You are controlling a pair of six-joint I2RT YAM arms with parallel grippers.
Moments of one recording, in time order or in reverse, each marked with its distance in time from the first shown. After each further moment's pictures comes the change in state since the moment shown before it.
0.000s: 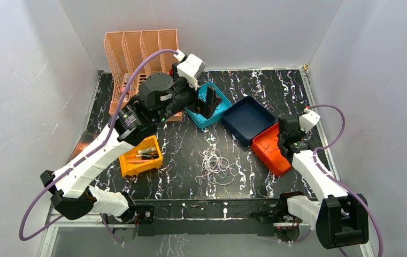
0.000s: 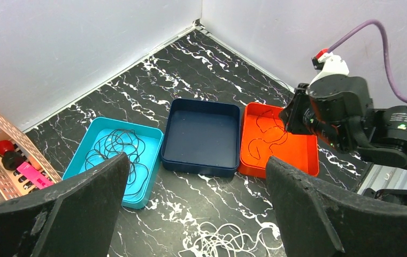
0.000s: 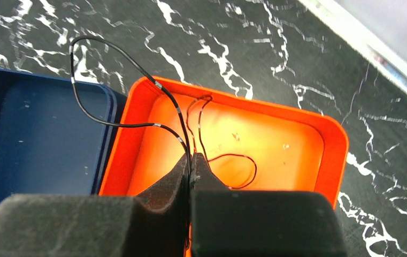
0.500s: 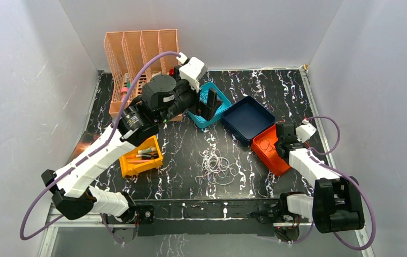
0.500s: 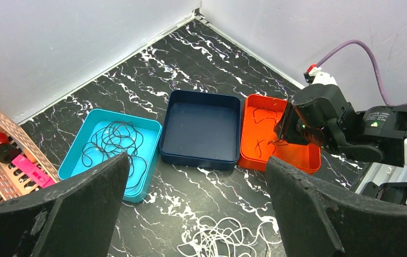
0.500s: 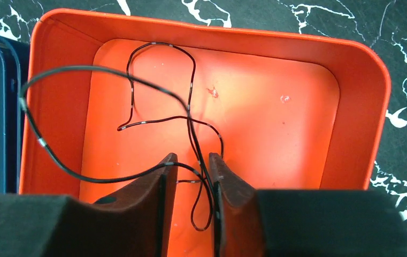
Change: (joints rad) left arm 0.000 0.000 -0.029 0.003 0.003 -0.007; right arm -0.040 0.150 -0.100 0.008 -0.082 0.198
